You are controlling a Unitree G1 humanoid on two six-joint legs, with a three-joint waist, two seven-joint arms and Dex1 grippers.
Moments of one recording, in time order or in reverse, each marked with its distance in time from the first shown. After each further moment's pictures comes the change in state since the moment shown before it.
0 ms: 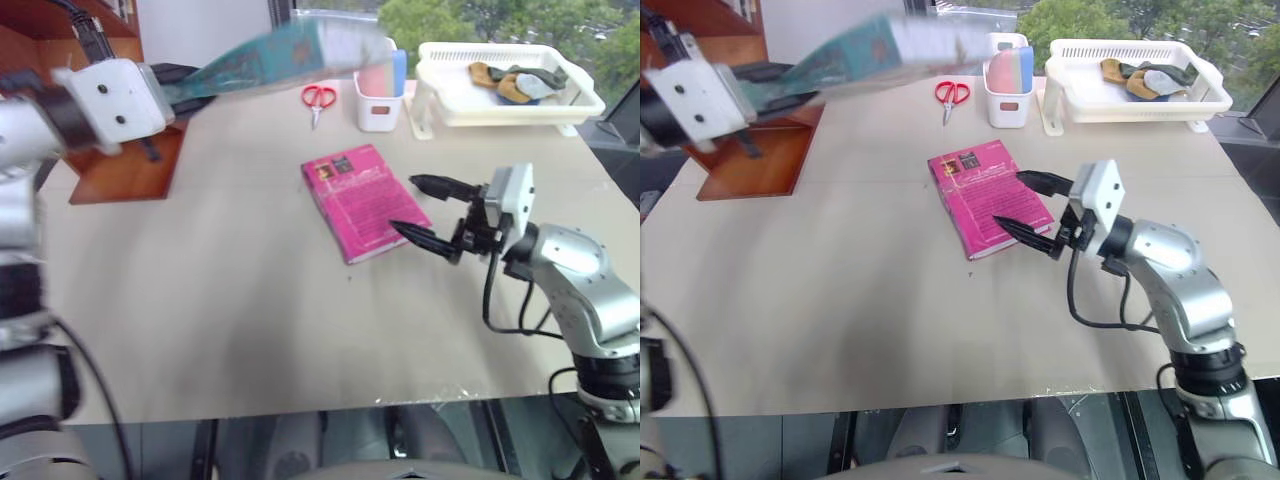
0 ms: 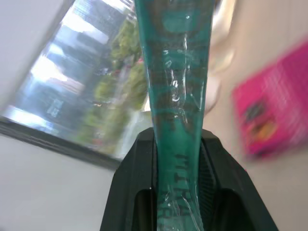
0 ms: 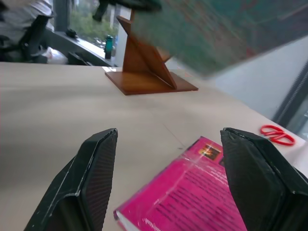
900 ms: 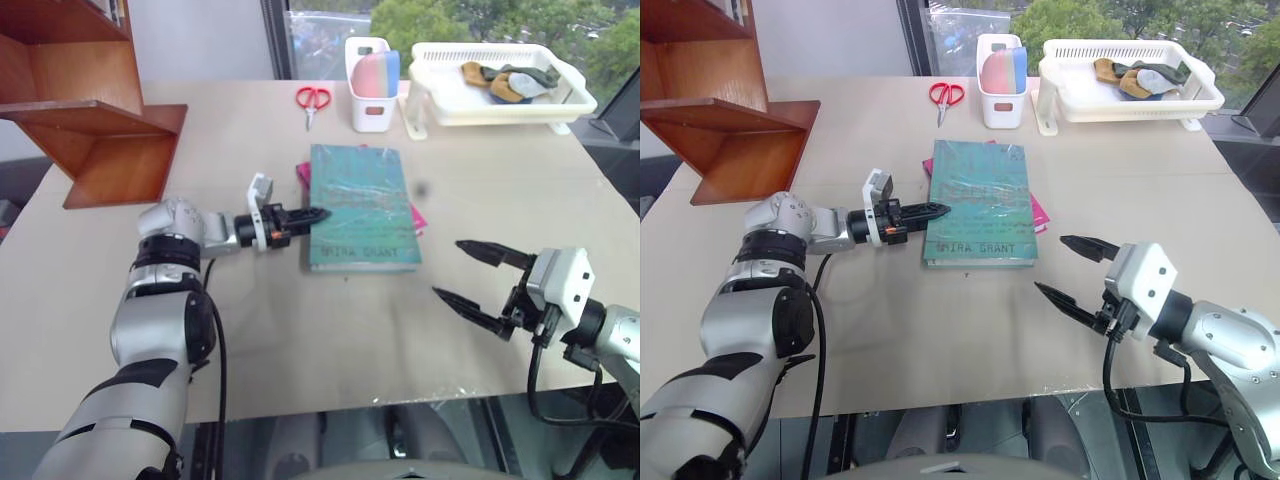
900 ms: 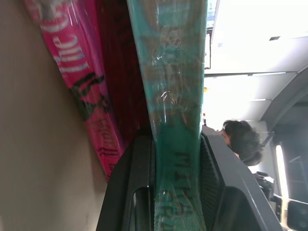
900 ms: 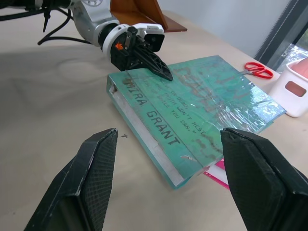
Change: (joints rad) left arm -0.219 -0.653 0.131 0.755 -0.614 1.667 0.060; right arm 0.532 -0.200 -0.238 -0.461 0.010 0.113 -0.097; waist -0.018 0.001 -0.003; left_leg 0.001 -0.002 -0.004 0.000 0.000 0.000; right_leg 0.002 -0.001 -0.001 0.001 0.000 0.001
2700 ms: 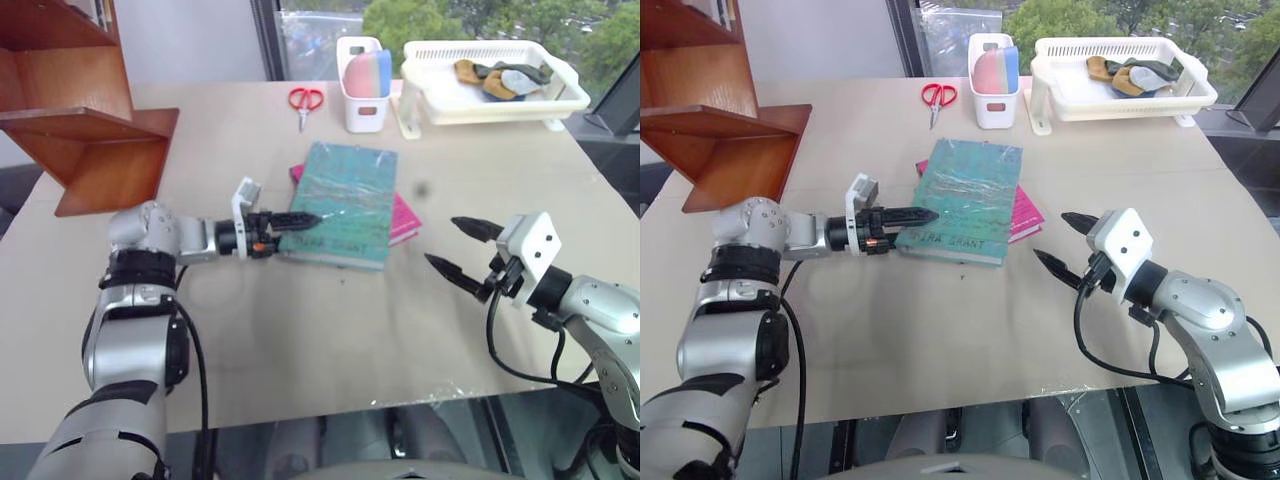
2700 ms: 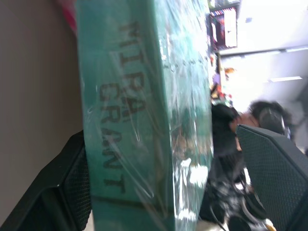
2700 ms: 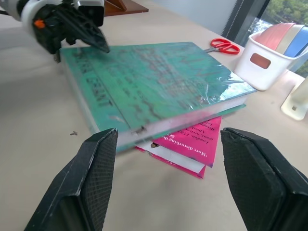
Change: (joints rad) left arm 0.169 0.086 -0.097 -0.329 -0.148 0.103 0.061; right arm -0.189 0.111 0.088 0.120 -0.148 0.140 -0.070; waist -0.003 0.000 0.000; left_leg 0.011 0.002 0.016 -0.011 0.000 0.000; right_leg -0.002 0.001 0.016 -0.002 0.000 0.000
